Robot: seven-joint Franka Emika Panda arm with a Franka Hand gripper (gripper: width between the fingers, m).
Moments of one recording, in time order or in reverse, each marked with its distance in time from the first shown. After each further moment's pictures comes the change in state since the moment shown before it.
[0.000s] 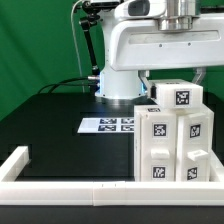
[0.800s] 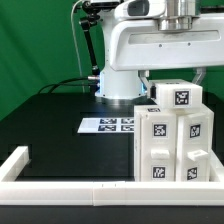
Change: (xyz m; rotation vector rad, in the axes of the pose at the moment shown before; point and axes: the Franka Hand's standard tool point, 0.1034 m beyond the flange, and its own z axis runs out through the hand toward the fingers) arm 0.000 -0.001 0.000 0.005 0.000 0.084
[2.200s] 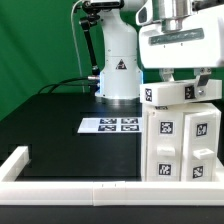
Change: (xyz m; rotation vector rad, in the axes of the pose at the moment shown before) arm -0.001 -0.021 0.000 0.063 0.004 1.214
